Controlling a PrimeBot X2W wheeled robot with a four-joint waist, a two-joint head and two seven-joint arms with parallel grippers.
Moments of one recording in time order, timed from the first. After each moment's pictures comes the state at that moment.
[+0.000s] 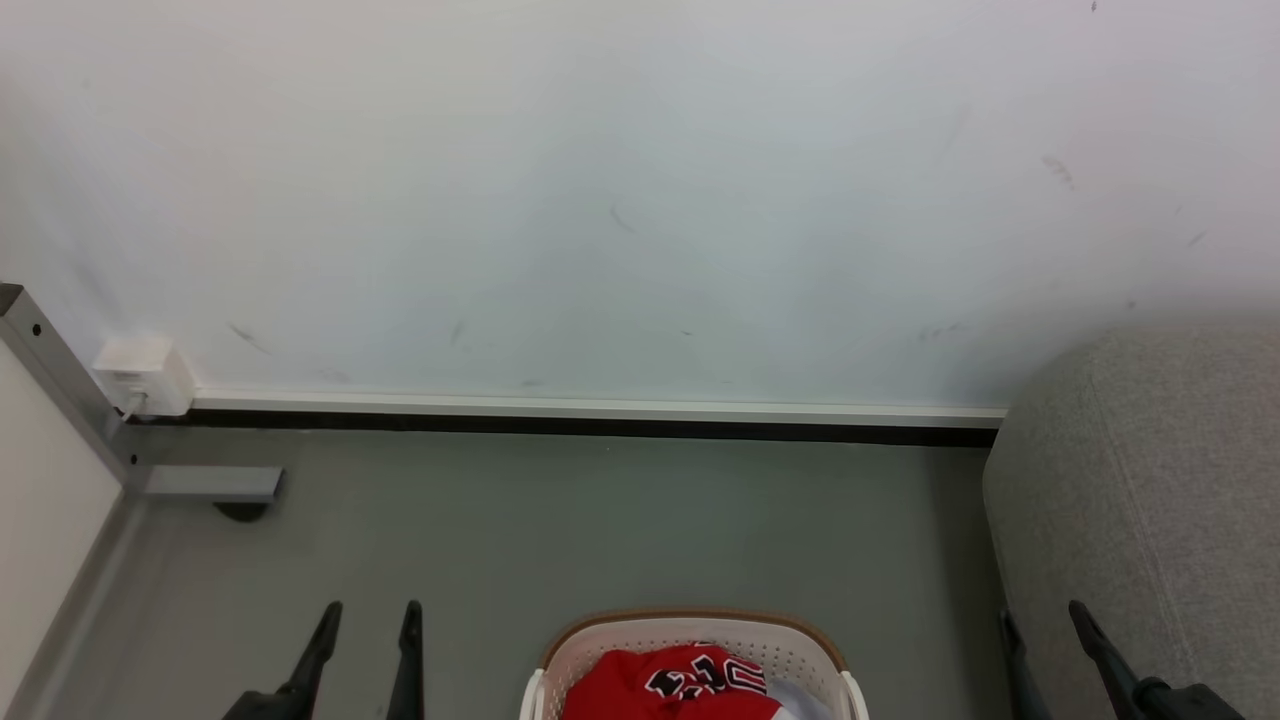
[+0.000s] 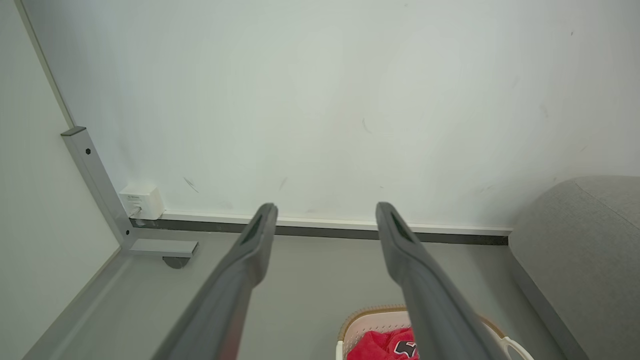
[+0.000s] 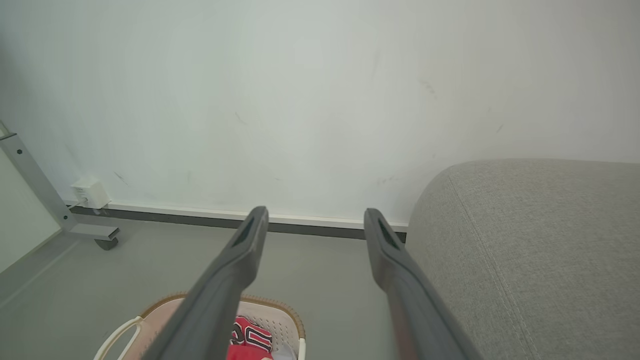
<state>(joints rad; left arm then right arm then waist) 0.04 0.08 -0.06 0.18 -0.12 -0.01 -0.25 -0.01 -0.08 0.07 0.33 0.22 0.13 -0.25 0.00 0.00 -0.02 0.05</state>
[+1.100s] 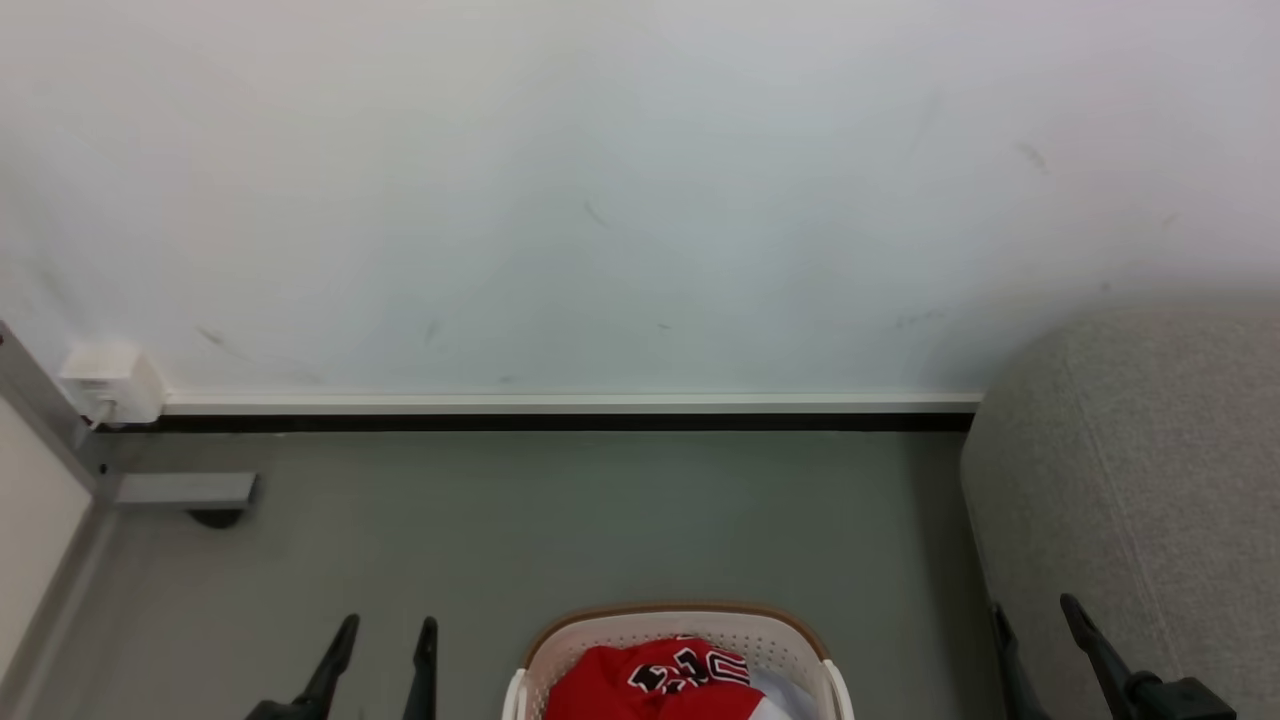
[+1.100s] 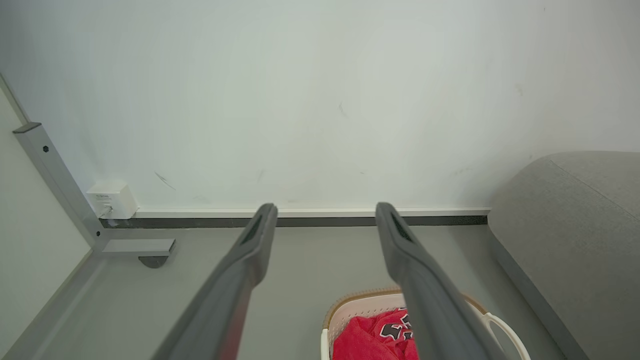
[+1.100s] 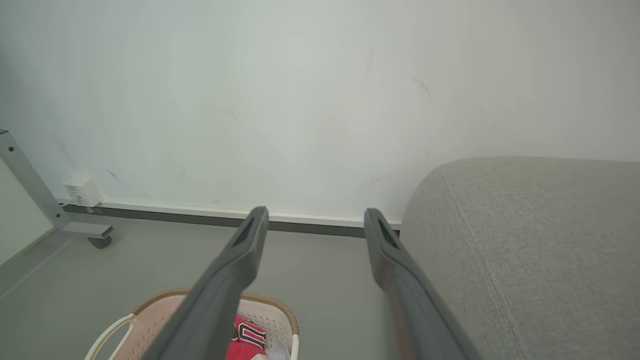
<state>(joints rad) 0.05 0.05 -0.02 0.21 -0.06 -0.08 -0.26 -0.02 -0.08 0.09 0.35 0.22 0.13 -0.26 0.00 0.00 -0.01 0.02</state>
